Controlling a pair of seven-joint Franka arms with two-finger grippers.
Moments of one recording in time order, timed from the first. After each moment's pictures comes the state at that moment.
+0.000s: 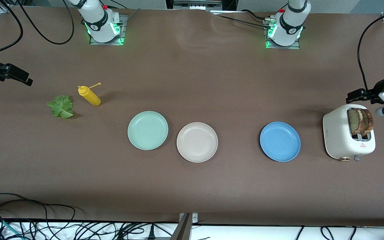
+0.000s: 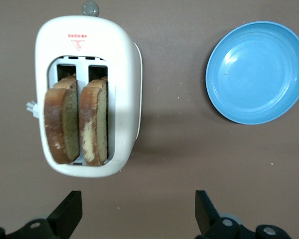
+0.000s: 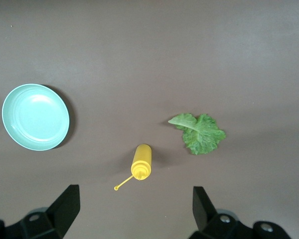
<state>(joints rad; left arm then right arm) 0.06 0.09 0.15 -1.91 0.02 1.90 0.20 0.06 0.01 -0.11 -1.62 0.03 1.59 0.12</state>
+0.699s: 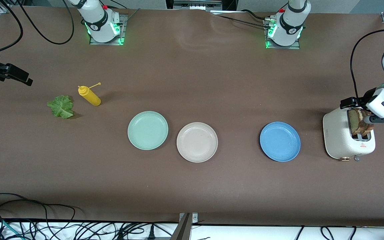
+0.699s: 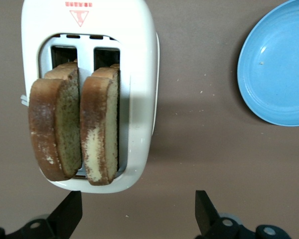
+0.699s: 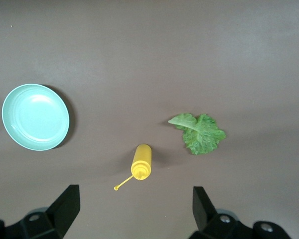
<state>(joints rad) 0.08 0.17 0.17 -1.96 0.05 1.98 0.21 0.06 0.01 -0.11 -1.62 0.03 1.59 0.12</state>
